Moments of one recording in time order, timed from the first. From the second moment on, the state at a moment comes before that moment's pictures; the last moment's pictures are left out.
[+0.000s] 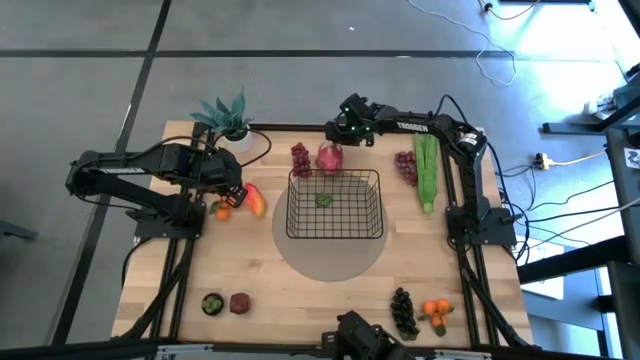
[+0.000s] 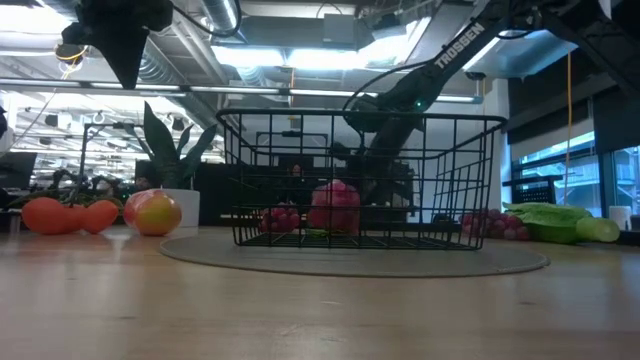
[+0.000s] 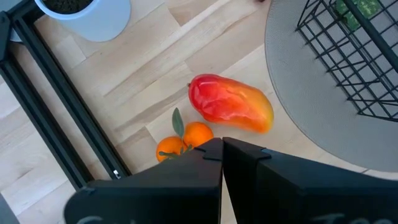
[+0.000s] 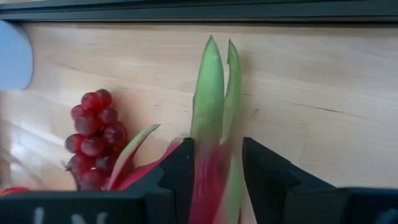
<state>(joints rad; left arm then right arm) 0.03 1.03 1.13 -1.32 -0.35 -0.91 -0.66 2.07 1.47 -0.40 -0.22 0.88</state>
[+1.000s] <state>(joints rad) 0.03 1.03 1.13 -1.32 -0.35 -0.91 -0.63 2.10 1.47 -0.38 -0.23 0.74</state>
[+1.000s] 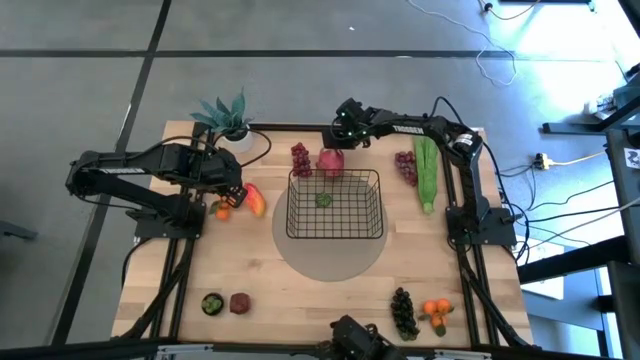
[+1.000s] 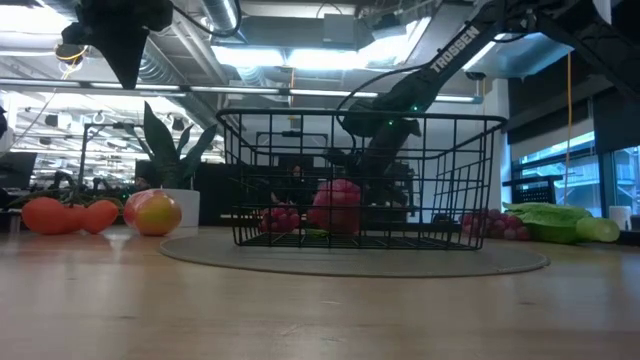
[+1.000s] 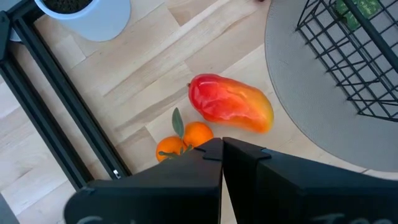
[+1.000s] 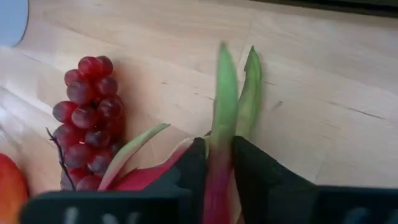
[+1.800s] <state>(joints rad) 0.03 1.03 1.13 -1.32 -0.36 -0.91 -0.57 2.10 1.81 -0.61 -0.15 0.34</state>
